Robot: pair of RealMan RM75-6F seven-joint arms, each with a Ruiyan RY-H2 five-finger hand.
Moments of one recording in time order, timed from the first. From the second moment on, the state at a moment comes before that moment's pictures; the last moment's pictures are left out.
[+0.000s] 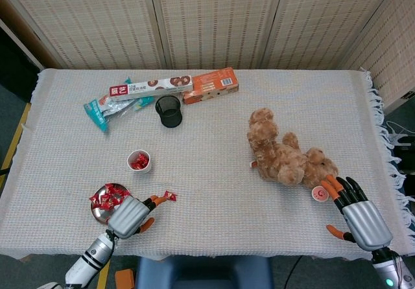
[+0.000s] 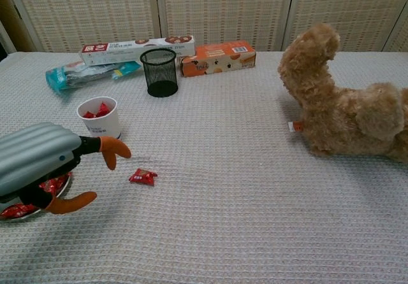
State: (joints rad) left arm -0.46 -1.56 0.09 -1.51 1.63 1.25 0.33; right arm 0.10 -1.06 -0.08 -1.65 -1.72 1.45 -0.02
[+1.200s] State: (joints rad) left arm -0.52 -1.88 -0.01 -1.07 1.61 1.20 0.40; right arm 0.10 -1.05 -0.08 -1.65 -1.71 1.45 0.00
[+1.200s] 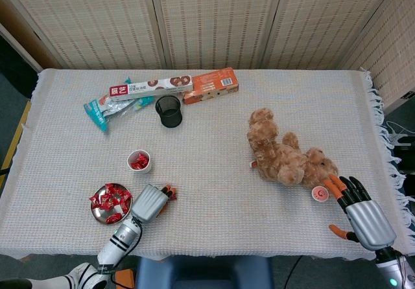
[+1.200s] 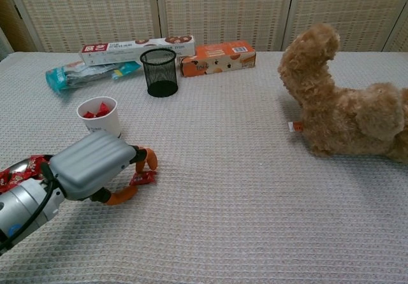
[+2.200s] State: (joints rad) left arm -0.60 -1.73 -0.22 -1.24 1.49 1.21 0.43; right arm 0.10 -1.06 -0.07 -1.65 -1.68 1.41 -0.03
